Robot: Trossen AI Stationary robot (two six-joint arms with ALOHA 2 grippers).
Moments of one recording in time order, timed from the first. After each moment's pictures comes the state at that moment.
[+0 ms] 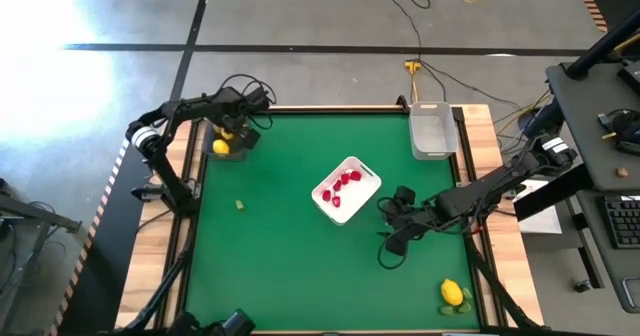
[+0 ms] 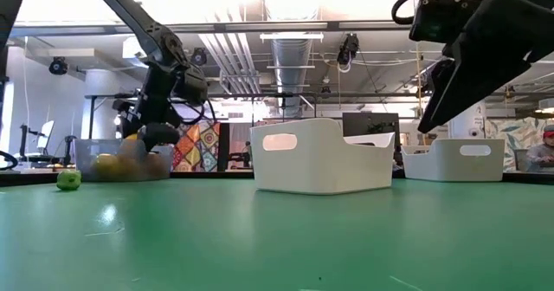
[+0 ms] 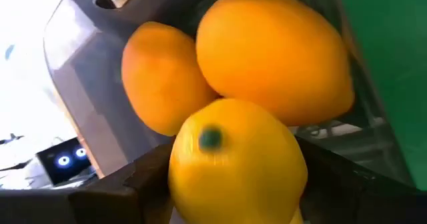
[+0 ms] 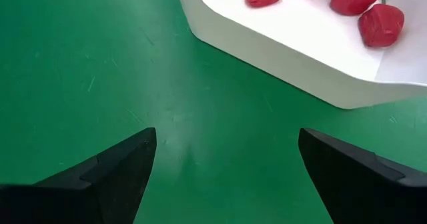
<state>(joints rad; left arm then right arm) 0.85 1.73 1.12 -1.03 -0.50 -0.23 0.40 1.32 0.71 -0.42 0.36 0.58</state>
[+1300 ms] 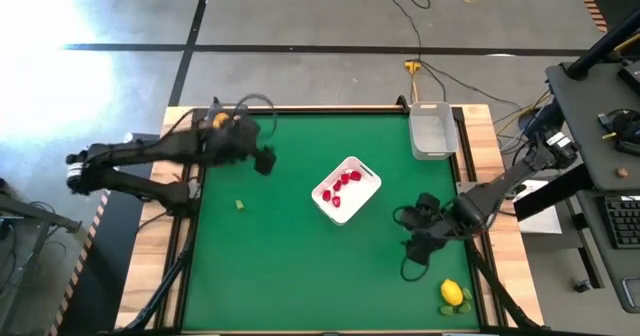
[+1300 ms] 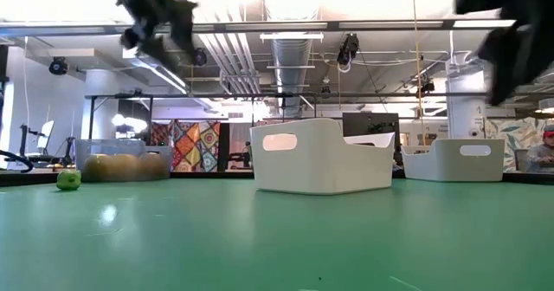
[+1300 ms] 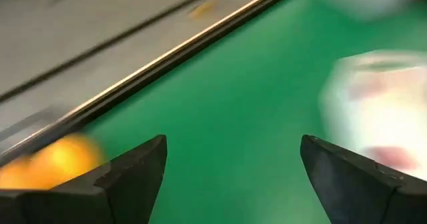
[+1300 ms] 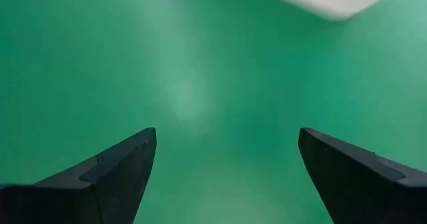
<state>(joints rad) 0.19 1.10 1.02 -0.75 -0.49 -0.50 0.56 1.24 0.86 -0.85 0.25 0.88</state>
